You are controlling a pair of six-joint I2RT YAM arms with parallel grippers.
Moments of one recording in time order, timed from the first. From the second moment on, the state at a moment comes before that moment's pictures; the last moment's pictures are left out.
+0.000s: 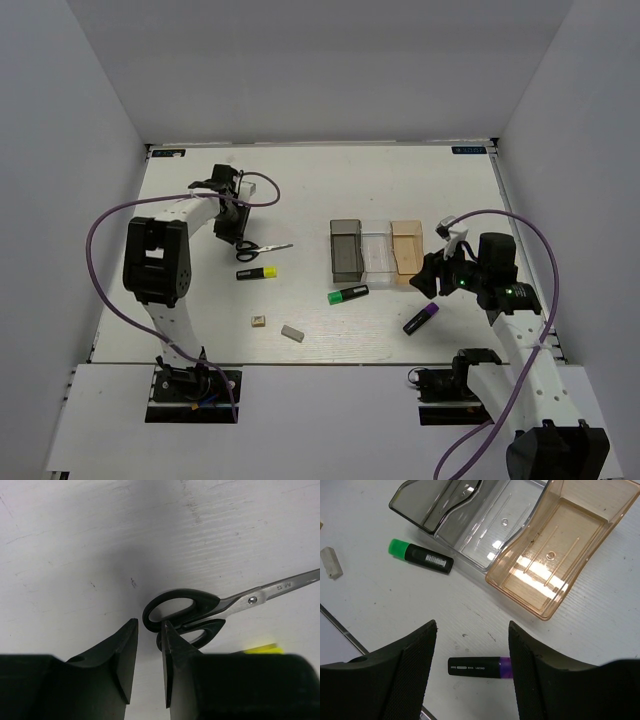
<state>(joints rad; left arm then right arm) -0.15 1.90 1.33 -0.67 0.04 0.10 0.05 0.75 0.60 -0.57 -0.64 -0.23</state>
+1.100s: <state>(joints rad) -0.22 1.91 1.36 -0.67 0.02 0.06 0.09 0.74 0.60 -0.59 -0.59 -0.26</state>
